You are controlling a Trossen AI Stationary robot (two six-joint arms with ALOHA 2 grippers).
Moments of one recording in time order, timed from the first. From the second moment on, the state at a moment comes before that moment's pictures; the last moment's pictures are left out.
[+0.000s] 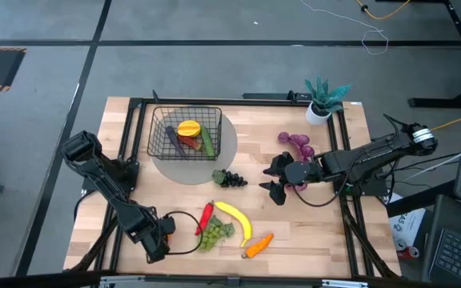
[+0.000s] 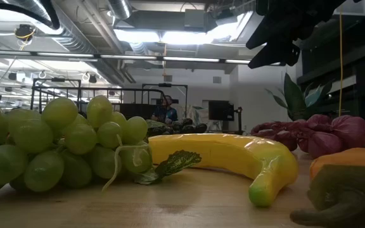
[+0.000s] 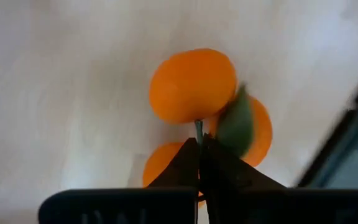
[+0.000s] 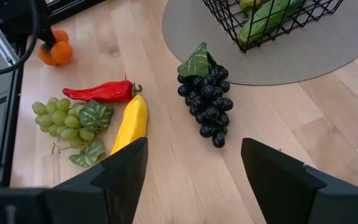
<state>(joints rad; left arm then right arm) -0.85 1.61 0.97 -0.68 0.04 -1.23 0.27 1.25 0.82 -0.27 0.28 0.60</state>
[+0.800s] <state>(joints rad) -0.61 1.60 1.57 -1.52 -0.54 -0.80 0.27 1.25 0.82 -0.27 0.27 0.60</state>
